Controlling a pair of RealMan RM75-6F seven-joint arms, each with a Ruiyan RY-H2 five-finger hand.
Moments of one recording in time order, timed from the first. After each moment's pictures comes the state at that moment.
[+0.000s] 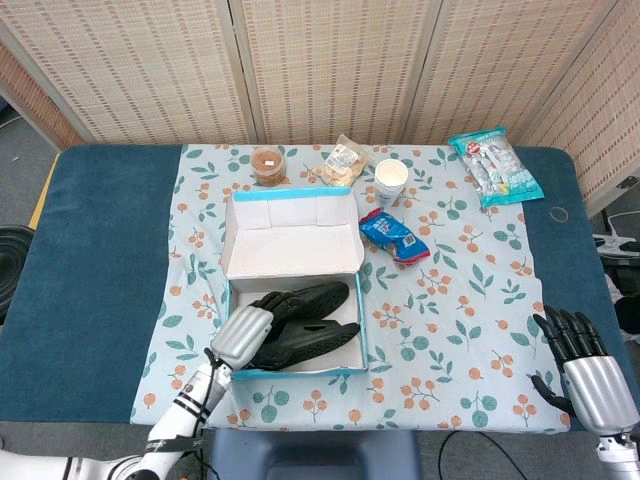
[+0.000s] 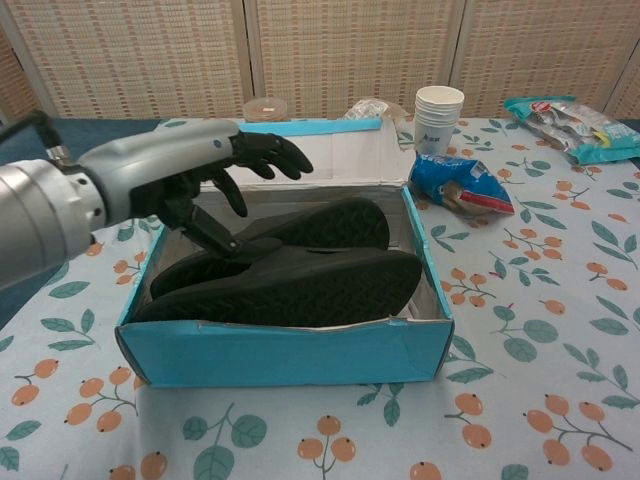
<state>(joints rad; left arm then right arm) -0.67 -1.58 -0.22 -1.99 0.99 1.11 0.56 -0.01 -1.13 -0.04 -1.53 -1.70 1.61 -0.04</state>
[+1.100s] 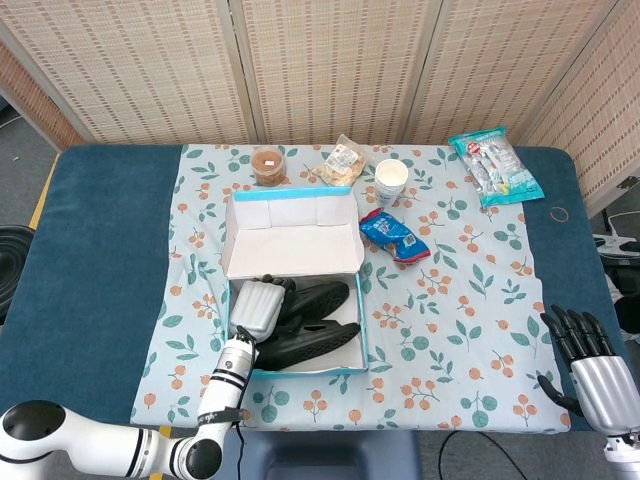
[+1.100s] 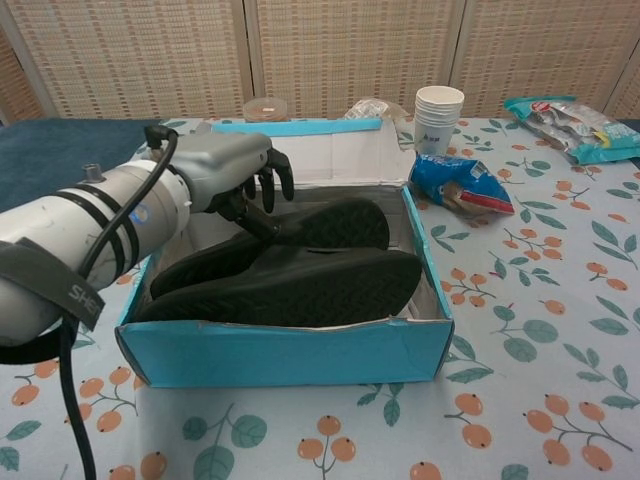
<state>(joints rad) -0.88 -1.79 -0.28 -1.77 0.69 1.36 0.97 -0.01 -1.11 -0.03 -1.54 -1.69 1.60 -0.01</state>
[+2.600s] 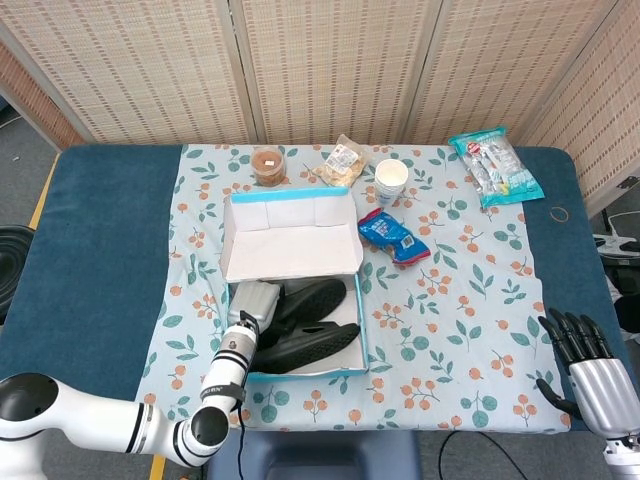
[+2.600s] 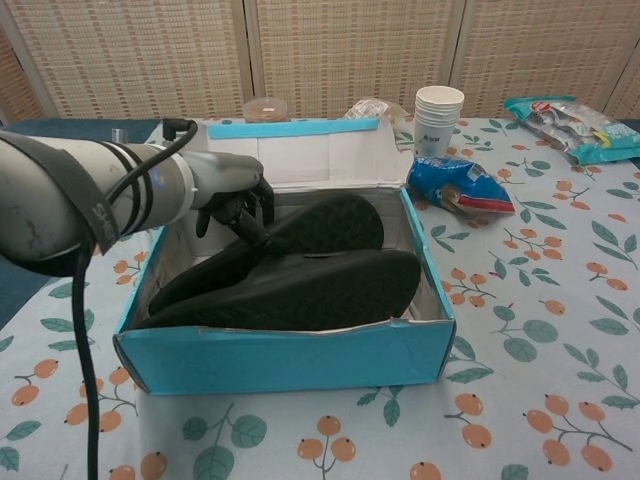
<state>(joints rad) -1.06 -1.67 -0.38 -1.83 0.16 1.30 1.14 -0.02 -1.10 -0.04 -1.54 -1.70 1.60 -0.02</state>
